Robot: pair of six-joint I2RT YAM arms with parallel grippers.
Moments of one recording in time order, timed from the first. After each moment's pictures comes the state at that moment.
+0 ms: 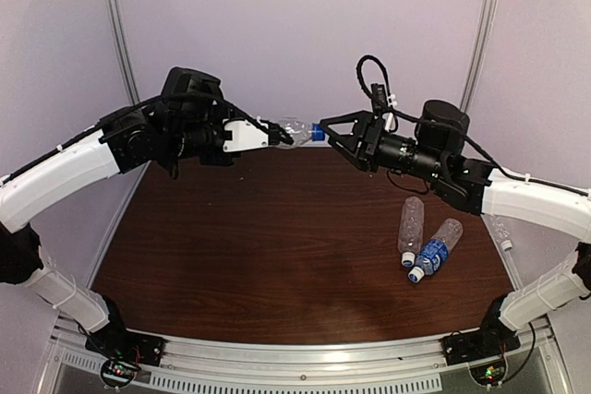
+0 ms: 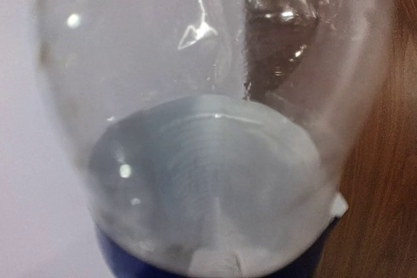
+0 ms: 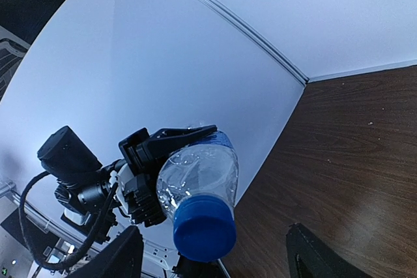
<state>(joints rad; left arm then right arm) -0.90 1.43 1.50 -0.56 -0.43 1.12 0.78 1.32 1.05 0.31 -0.32 0.92</state>
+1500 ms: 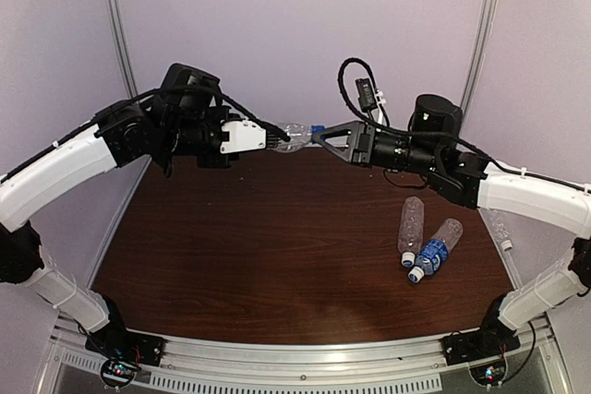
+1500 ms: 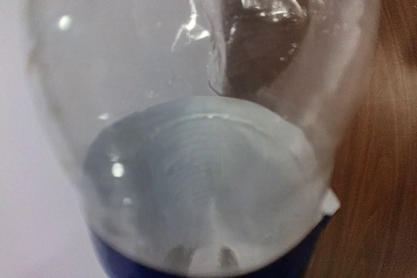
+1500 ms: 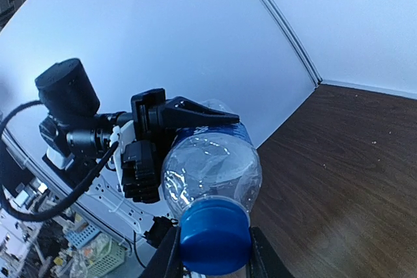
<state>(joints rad) -0.90 1.44 1.54 -0.66 -0.35 1.09 0.79 1.37 1.11 0.27 -0.46 0.71</state>
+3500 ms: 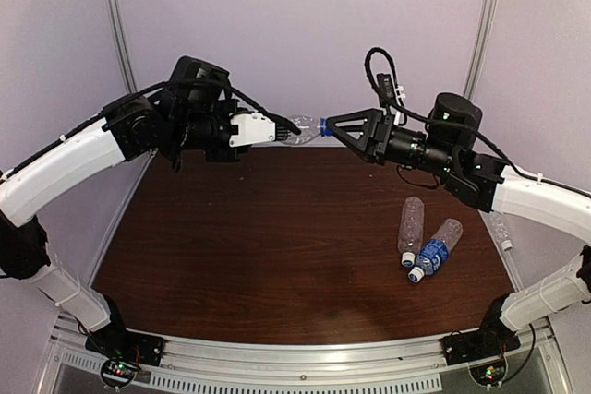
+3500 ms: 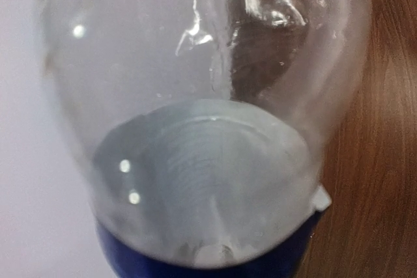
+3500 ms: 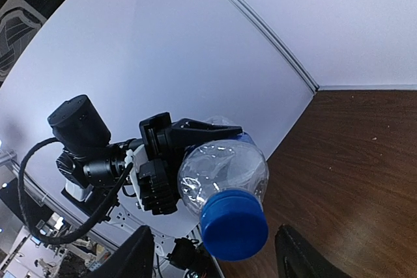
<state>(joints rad) -0.91 1.50 1.62 -0.68 -0.36 1.05 0.77 1.27 1.07 0.27 -0.39 0.81</state>
